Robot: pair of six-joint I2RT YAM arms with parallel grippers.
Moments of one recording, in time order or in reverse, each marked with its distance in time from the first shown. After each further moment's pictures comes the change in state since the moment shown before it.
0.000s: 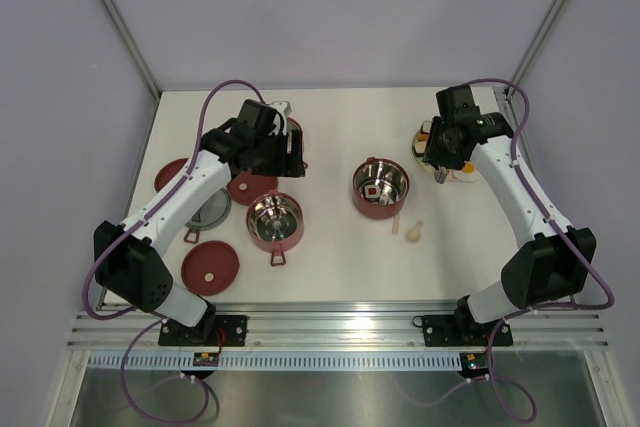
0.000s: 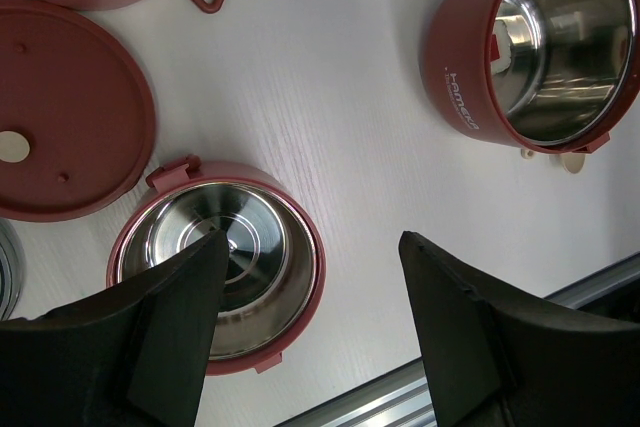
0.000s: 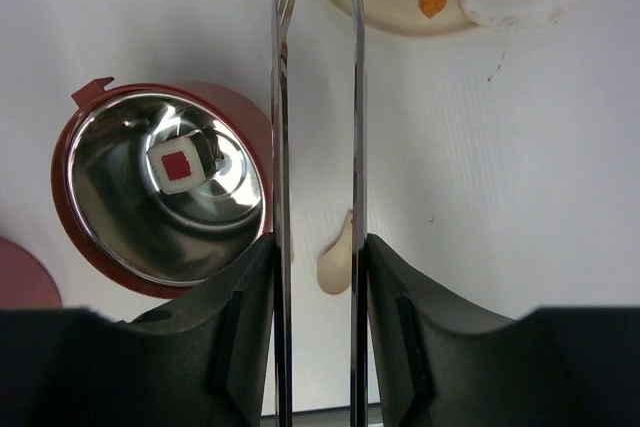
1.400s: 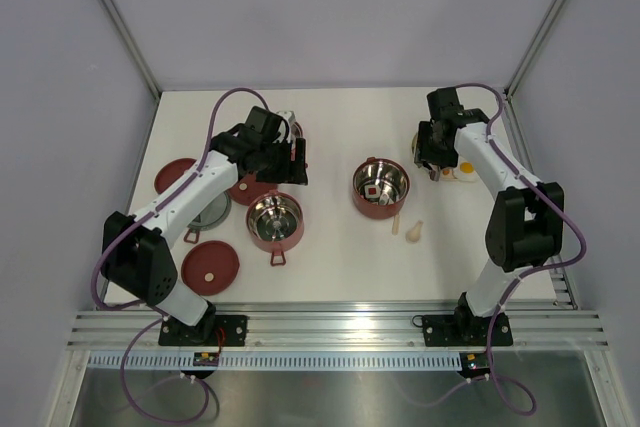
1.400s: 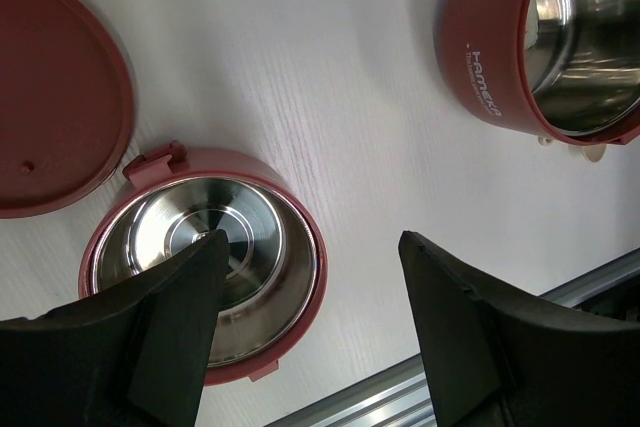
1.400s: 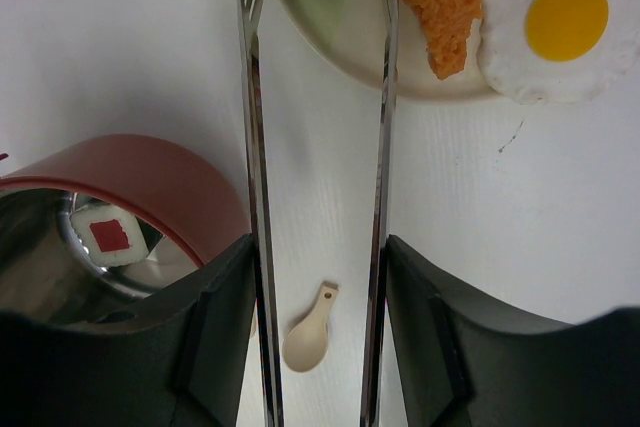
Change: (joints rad) left arm -0.006 0.043 -0.050 0.031 0.025 -0.015; right arm -0.058 0.242 -0.011 0.155 -0.040 -0.144
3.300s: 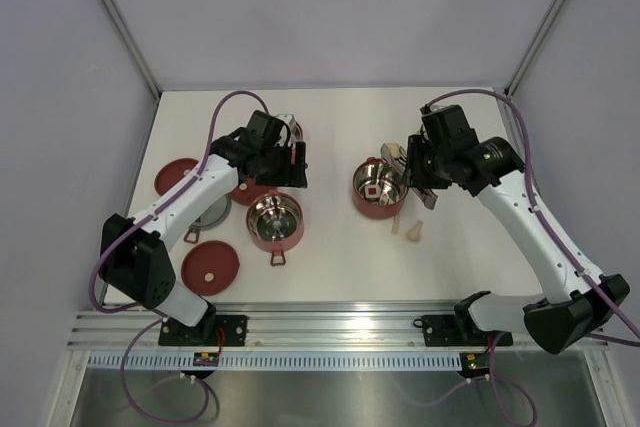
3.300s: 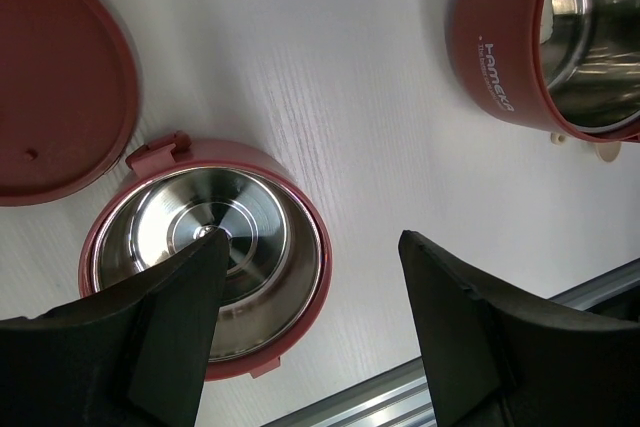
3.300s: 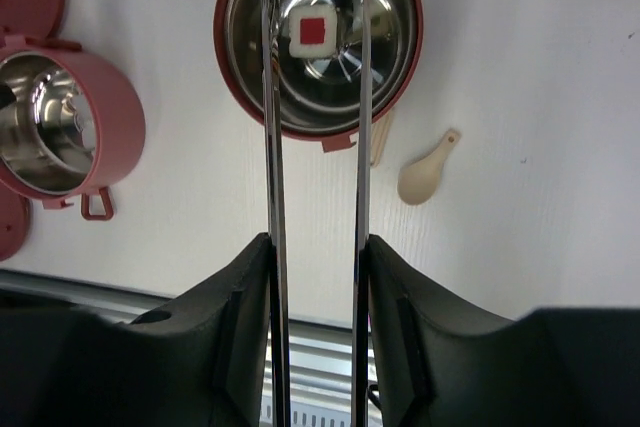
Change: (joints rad) left arm -0.019 -0.018 -0.033 0.007 -0.036 -0.012; right arm 0.277 -0.462 -0.018 -0.238 -0.055 0.141
